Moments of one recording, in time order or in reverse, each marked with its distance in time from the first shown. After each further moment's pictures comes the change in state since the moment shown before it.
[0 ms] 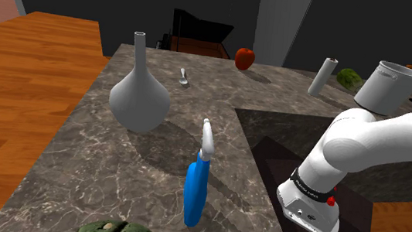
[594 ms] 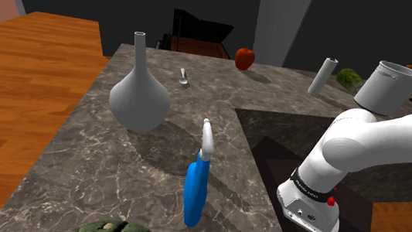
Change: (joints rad) arm -0.018 -0.028 0.079 -0.056 0.061 0.083 -0.027
